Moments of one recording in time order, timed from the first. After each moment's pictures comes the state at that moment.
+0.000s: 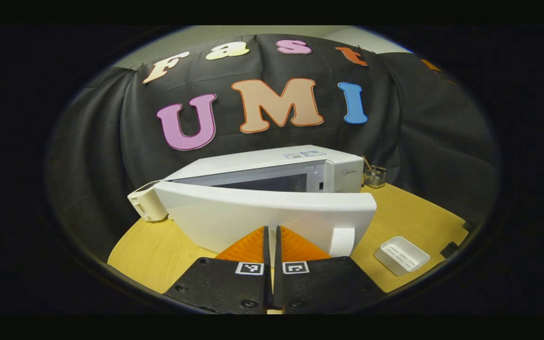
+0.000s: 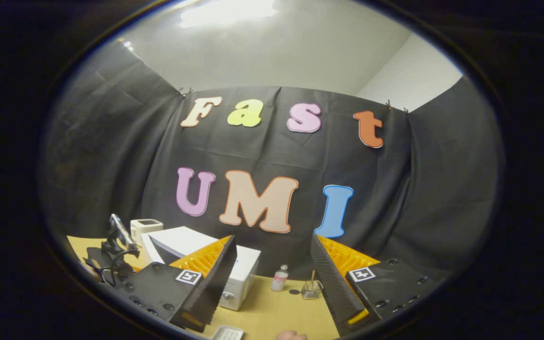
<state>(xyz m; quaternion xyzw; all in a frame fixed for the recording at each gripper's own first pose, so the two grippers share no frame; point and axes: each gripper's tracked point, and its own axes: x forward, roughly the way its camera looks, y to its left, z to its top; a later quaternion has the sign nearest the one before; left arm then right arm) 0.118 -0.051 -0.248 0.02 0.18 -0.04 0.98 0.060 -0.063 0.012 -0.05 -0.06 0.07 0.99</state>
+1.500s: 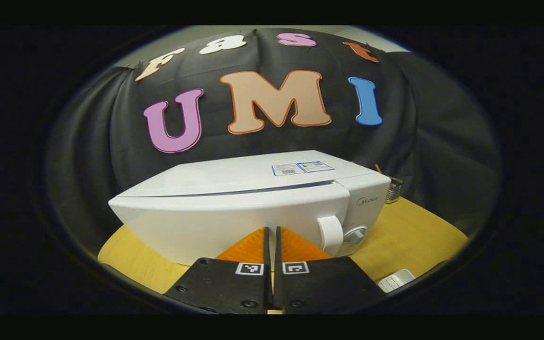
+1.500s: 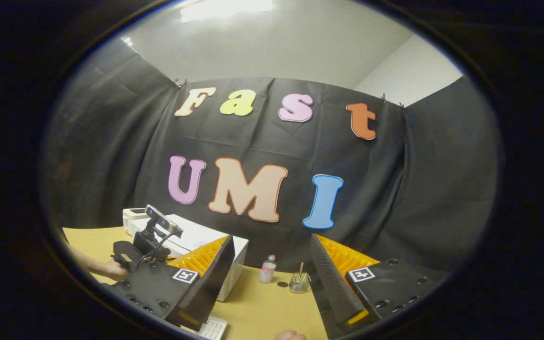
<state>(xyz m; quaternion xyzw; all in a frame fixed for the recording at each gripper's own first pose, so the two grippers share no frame) 0.215 -0.087 -0.251 0.00 0.18 -0.01 0.98 0.072 -0.100 -0.012 -0.06 -0.03 0.05 1.00</state>
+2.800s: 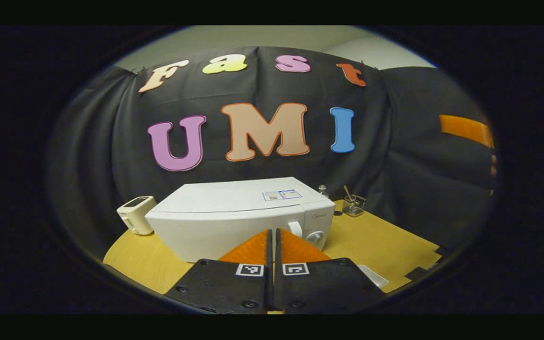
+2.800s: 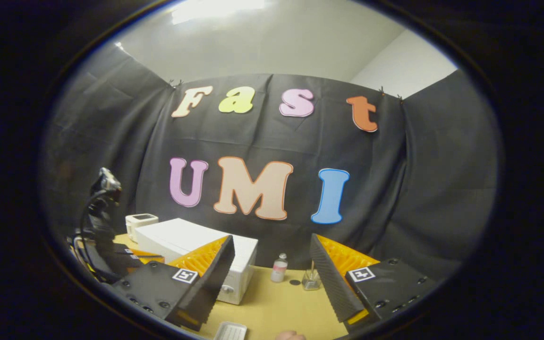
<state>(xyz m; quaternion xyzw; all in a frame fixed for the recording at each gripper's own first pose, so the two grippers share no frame) 0.107 -0.077 -0.145 -0.03 0.14 -0.06 0.99 0.078 -0.052 -0.014 -0.03 -0.03 0.05 1.00</state>
